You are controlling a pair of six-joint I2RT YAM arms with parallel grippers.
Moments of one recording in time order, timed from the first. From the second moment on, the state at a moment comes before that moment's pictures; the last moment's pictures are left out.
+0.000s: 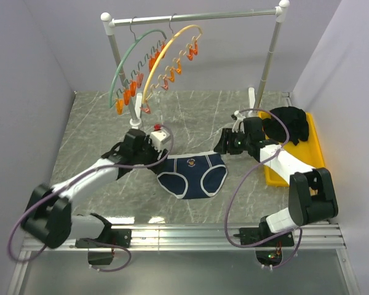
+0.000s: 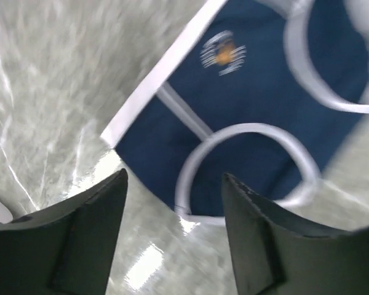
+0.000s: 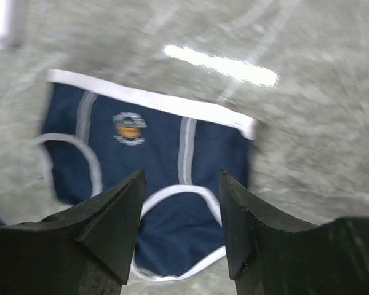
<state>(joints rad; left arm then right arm) -0.52 1.33 0.78 -0.17 0.29 0.12 0.22 1.47 0.85 -0.16 -0.42 0.27</state>
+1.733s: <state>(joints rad) -0.18 0.94 1.09 -0.07 0.37 -0.26 0.69 1.86 1.34 0.79 -0.40 0.22</state>
